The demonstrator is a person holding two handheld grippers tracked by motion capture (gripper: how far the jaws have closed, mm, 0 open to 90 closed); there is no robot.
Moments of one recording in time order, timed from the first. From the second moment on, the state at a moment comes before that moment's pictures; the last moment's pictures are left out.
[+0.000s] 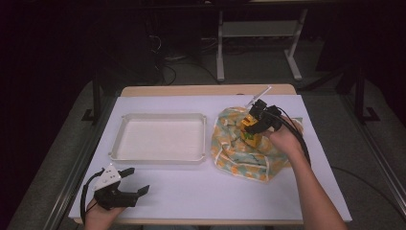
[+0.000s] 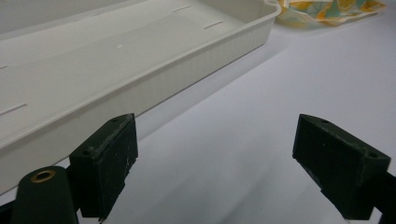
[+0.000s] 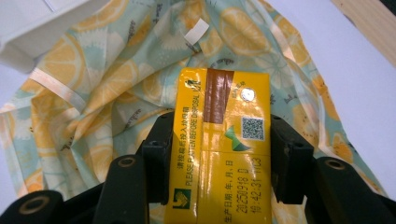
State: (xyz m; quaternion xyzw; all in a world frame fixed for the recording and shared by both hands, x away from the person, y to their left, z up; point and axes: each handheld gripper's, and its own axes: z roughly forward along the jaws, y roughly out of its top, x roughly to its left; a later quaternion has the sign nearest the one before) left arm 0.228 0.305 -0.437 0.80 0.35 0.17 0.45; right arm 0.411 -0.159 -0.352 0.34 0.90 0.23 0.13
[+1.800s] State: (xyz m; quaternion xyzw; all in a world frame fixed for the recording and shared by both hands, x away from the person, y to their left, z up) left arm 0.227 0.308 -0.436 0.80 0.35 0.18 0.46; right arm 0.385 -0.119 -0.275 0.20 0.92 0.33 0.10
